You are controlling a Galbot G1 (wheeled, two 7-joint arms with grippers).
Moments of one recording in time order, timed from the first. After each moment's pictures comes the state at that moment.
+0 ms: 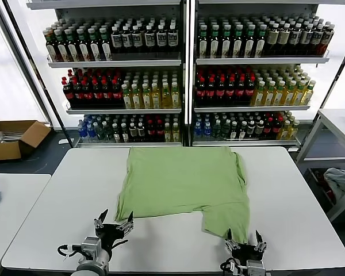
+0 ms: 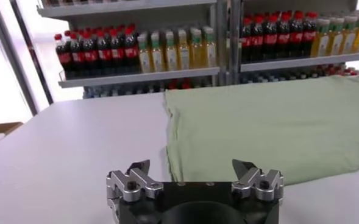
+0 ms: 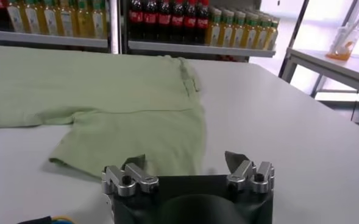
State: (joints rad) left arm 1.50 -1.43 -0.50 -2.07 -0.07 0.48 0.00; right arm -1.64 1.34 0.29 2.12 0.17 -0.38 0.52
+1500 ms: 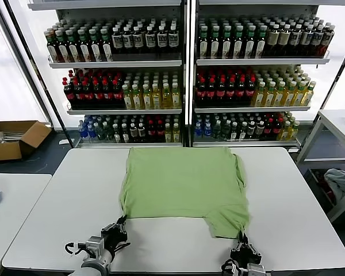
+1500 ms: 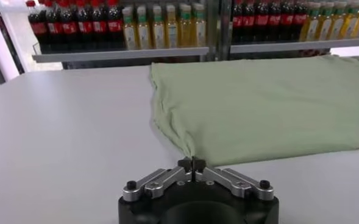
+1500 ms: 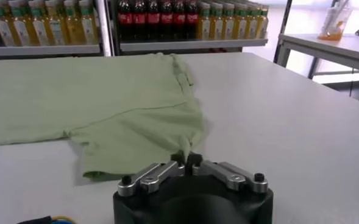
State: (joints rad) left arm 1.46 -1.39 -0.49 -1.96 -0.14 0.48 0.04; right arm -1.63 1.37 0.31 2.10 0.22 -0.32 0.51
